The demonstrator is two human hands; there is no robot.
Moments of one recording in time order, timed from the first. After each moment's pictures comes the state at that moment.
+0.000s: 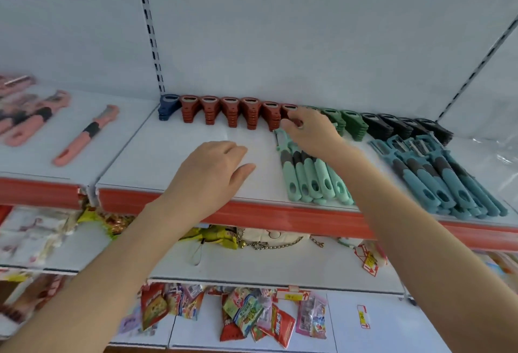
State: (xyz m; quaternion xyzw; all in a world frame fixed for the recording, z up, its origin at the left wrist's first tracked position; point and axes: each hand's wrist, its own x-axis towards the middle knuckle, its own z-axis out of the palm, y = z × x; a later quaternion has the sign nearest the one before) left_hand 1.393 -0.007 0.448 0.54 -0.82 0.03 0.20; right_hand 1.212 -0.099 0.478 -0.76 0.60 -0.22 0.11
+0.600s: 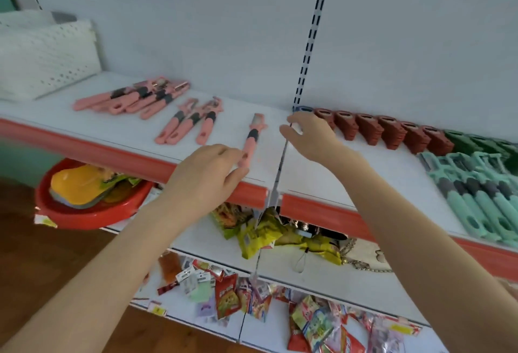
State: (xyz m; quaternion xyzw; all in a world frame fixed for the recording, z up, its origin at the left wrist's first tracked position) left_hand 1.645 0.039 0.438 0.63 -0.74 0.07 0.22; right_hand 1.475 -0.090 0.463 -0.83 0.50 -0.19 0.16
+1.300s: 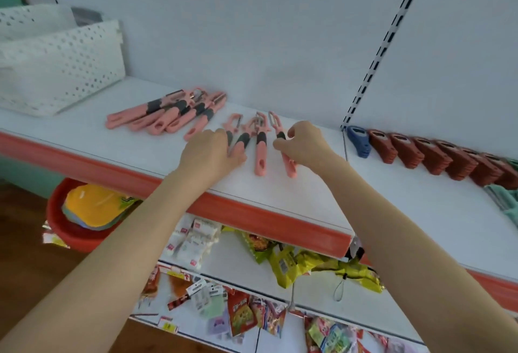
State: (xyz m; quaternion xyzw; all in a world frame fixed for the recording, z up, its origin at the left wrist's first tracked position) left_hand 1.776 -0.049 0.436 0.73 -0.64 -0.04 0.22; right_hand 1.619 -0.119 0.459 -0.74 0.60 -0.17 0.27
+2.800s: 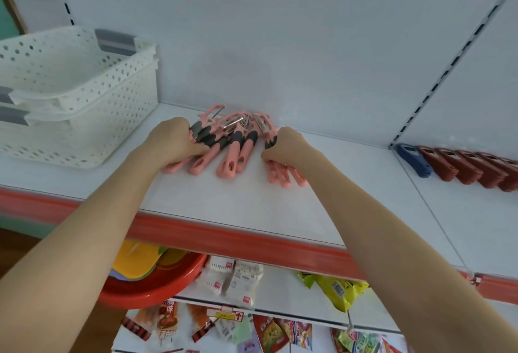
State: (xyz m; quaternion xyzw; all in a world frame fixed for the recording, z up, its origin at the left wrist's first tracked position) left_hand 1.990 -0.116 0.447 0.75 -0.61 -0.16 0.19; right_hand 1.789 -0.147 0.462 -0.72 0.64 -0.07 0.27
